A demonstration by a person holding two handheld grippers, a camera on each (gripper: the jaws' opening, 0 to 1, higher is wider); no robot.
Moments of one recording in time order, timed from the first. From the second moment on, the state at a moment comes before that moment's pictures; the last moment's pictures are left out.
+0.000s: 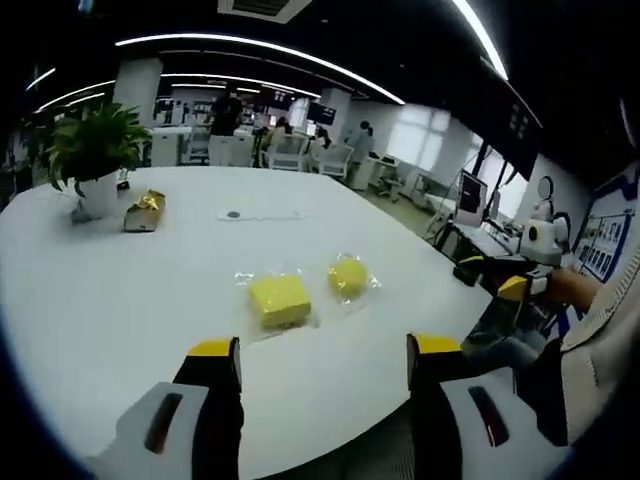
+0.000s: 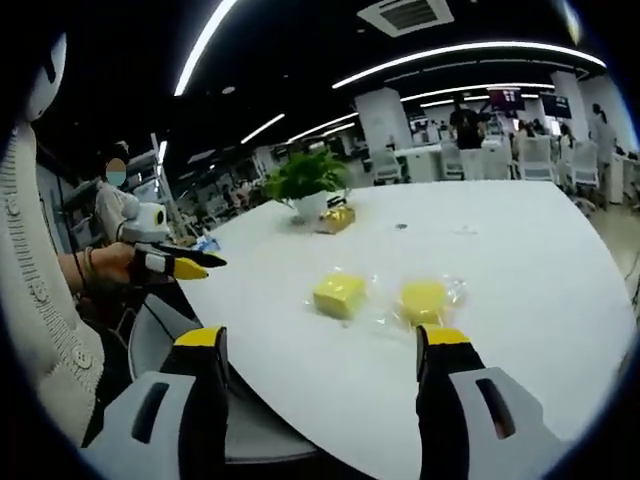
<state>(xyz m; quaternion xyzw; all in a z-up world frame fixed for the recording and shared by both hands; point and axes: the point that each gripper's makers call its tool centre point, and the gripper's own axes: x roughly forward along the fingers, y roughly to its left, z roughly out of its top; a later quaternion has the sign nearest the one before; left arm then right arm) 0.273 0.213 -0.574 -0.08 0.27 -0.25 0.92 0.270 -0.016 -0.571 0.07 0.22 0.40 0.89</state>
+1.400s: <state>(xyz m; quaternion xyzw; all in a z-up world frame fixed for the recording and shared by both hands) 0.318 0.122 -0.551 -0.27 0.32 -0.31 0.85 0.279 -0.062 -0.585 0.09 0.22 0.37 0.90</state>
